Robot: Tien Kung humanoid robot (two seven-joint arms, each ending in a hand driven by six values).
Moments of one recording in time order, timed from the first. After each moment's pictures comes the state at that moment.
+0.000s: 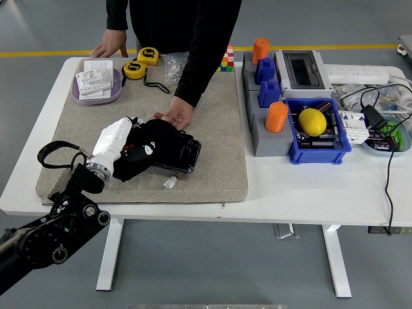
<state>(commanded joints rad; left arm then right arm) -0.46 0.23 -0.73 -1.13 1.72 0.42 0.23 -0.06 -0.27 1.11 0.23 -0.45 0.12 -0.15</state>
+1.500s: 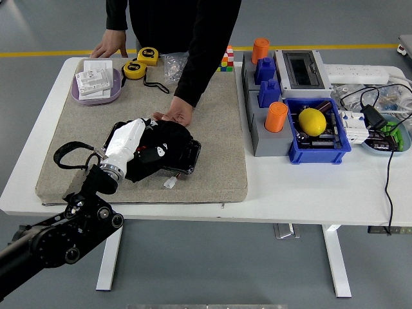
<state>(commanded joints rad) -0.49 0.21 -0.72 -1.11 1.75 0.48 0.27 -0.06 -0.28 1.10 0.23 -0.44 0.13 -0.15</state>
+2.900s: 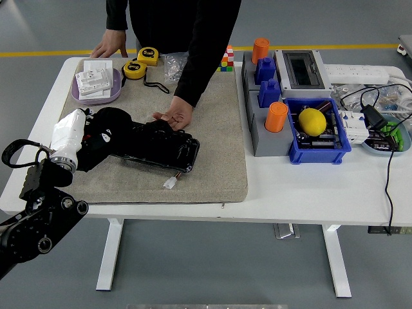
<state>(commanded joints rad) -0.43 0.27 -0.91 -1.04 1.82 0.52 0.30 -0.07 -0.28 1.12 0.24 -0.45 0.12 -0.16</state>
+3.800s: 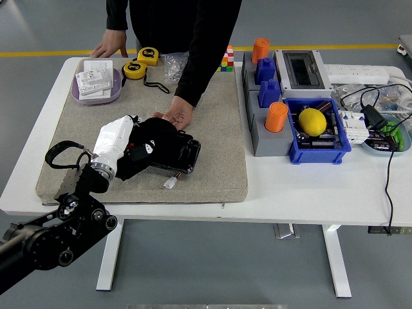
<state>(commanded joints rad) -0.49 0.24 -0.67 -1.15 1.82 0.50 0.35 -0.06 -0.28 1.11 0.23 -0.44 0.13 -0.15</state>
